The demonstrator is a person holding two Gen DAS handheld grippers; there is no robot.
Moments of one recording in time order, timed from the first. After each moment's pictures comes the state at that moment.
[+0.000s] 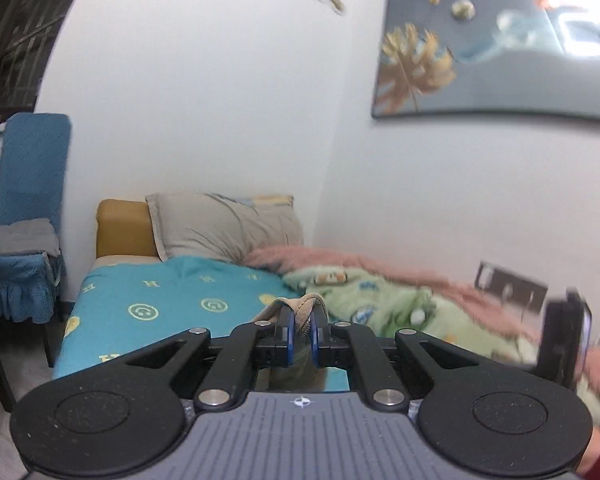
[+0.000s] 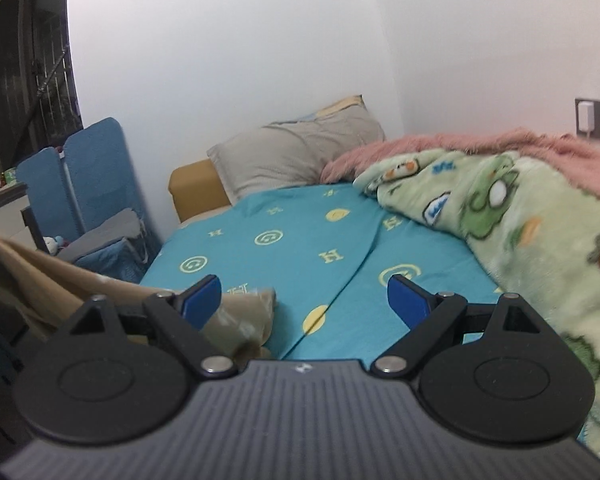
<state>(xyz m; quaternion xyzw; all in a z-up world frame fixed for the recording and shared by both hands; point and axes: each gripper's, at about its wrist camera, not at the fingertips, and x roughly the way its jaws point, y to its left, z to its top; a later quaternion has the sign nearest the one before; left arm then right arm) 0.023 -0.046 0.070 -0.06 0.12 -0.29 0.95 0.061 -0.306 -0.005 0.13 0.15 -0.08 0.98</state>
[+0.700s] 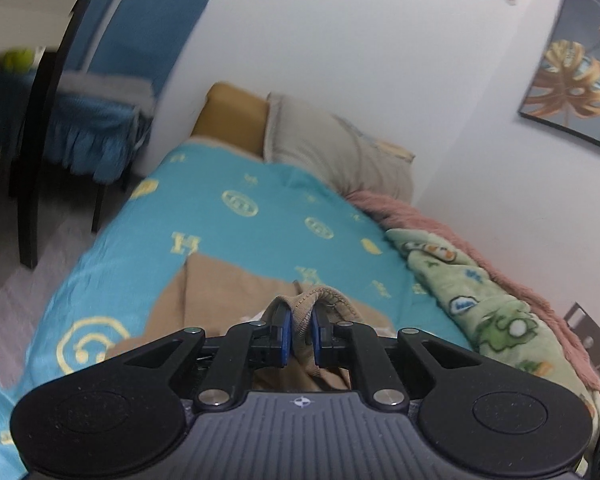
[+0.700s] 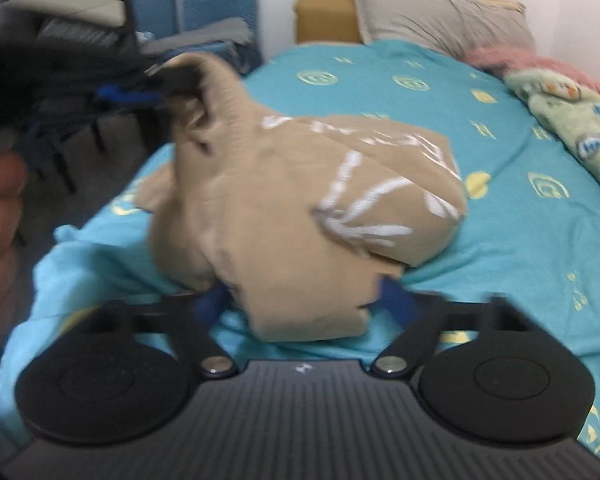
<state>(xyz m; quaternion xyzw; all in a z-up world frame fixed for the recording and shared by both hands) 0.161 0.024 -0.061 -0.20 0.27 -0.18 0.93 0.142 -0.196 -0.098 0.01 0.37 0.07 0.93</state>
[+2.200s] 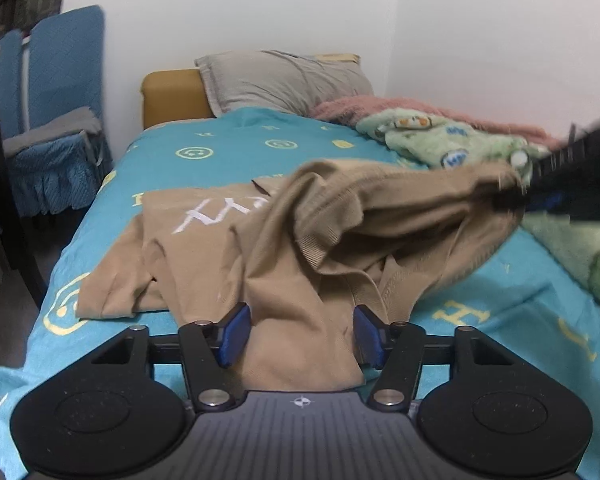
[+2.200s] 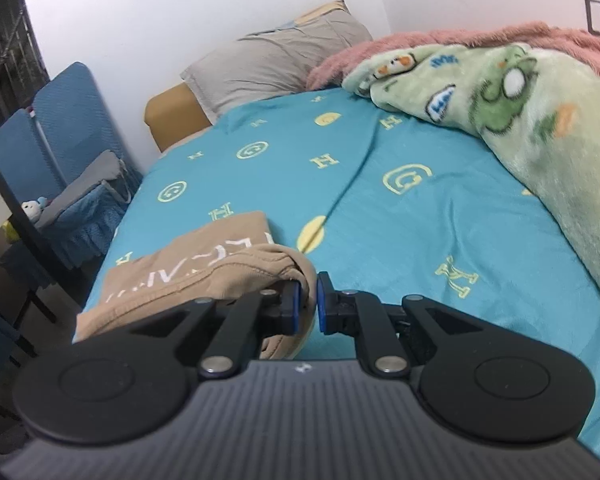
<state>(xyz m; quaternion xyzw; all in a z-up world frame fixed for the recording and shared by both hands) 0.089 -0.057 -0.111 0.02 0.29 -0.21 0.94 0.123 -0.318 -0.071 0.20 0.27 -0.09 0.94</state>
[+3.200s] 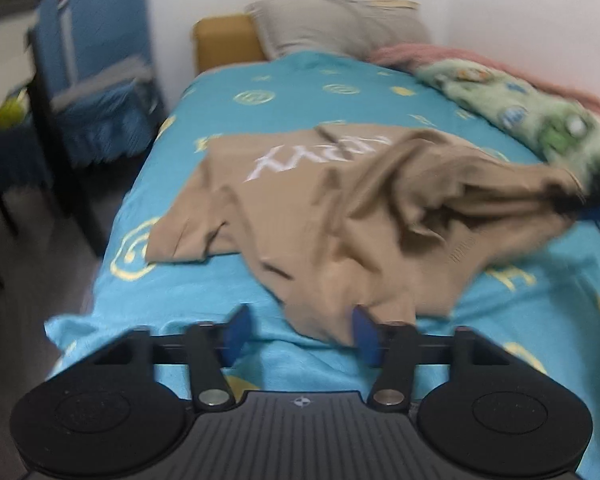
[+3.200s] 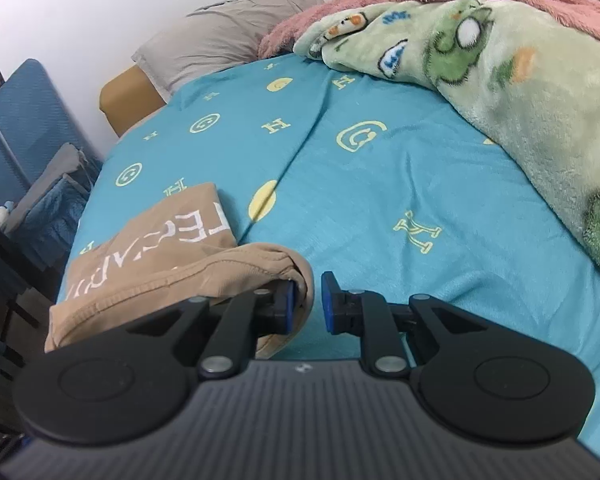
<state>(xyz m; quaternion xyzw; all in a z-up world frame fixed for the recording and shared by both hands) 0.100 -0.033 -0.102 0.02 0.39 -0.12 0.91 0.123 -0.331 -0.087 0.22 0.32 -0.14 0.91</state>
